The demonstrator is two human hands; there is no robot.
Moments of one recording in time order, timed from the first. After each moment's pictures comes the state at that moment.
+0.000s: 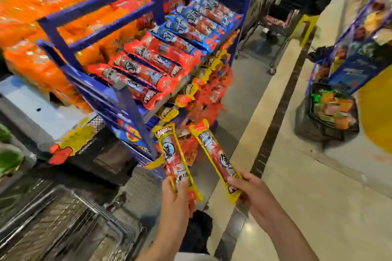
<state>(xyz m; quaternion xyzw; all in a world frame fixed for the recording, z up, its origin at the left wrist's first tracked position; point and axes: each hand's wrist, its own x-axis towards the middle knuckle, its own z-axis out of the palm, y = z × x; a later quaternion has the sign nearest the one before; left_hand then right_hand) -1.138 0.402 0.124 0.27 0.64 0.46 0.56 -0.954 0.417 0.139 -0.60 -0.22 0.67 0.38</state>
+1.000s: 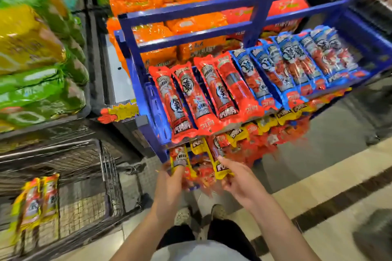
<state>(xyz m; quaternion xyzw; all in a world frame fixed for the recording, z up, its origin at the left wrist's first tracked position) -1.138 0.580 0.116 0.00 0.68 0.61 0.41 -1.001 0.687 0.136 -0.50 -0.32 0.79 0.13</state>
